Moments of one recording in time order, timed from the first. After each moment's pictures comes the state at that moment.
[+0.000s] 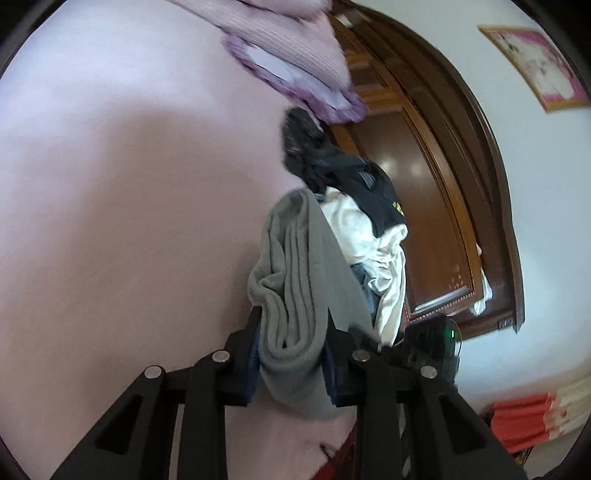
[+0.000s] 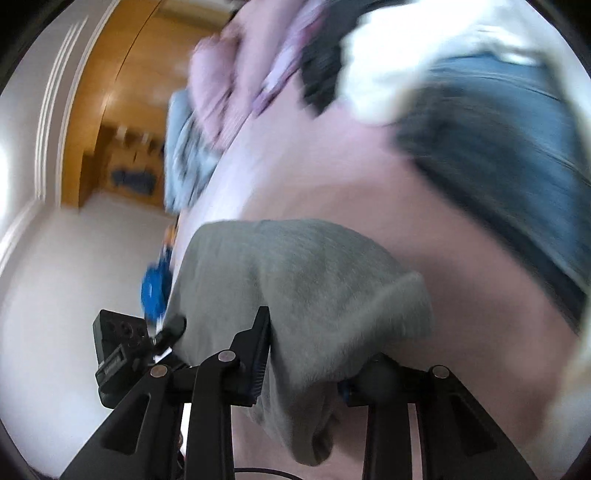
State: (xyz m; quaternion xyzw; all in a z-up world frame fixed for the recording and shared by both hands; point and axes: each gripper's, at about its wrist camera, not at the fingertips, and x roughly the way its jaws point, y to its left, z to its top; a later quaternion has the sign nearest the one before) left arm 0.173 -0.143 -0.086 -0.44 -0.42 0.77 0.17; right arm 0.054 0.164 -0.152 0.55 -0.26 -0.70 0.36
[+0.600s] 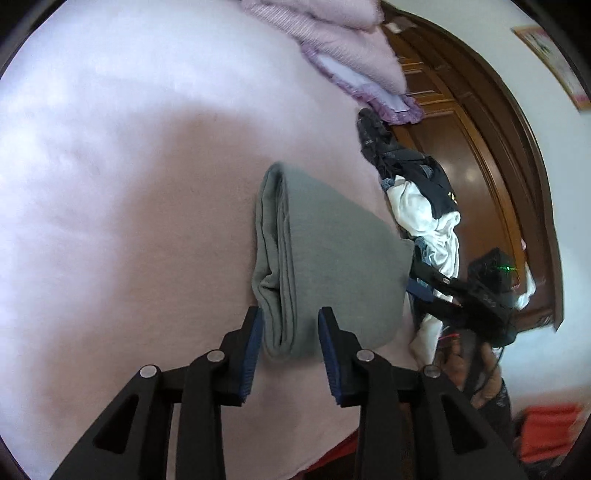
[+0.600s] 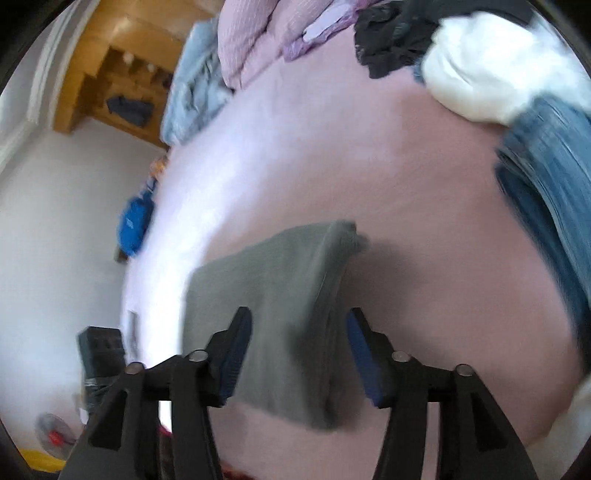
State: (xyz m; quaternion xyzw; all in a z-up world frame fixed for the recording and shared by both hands) left arm 0.252 -0.175 -0.086 -0.48 -0.35 0.80 0.07; right arm 0.078 0.144 -0.135 0.59 -0.19 -0.69 0.37
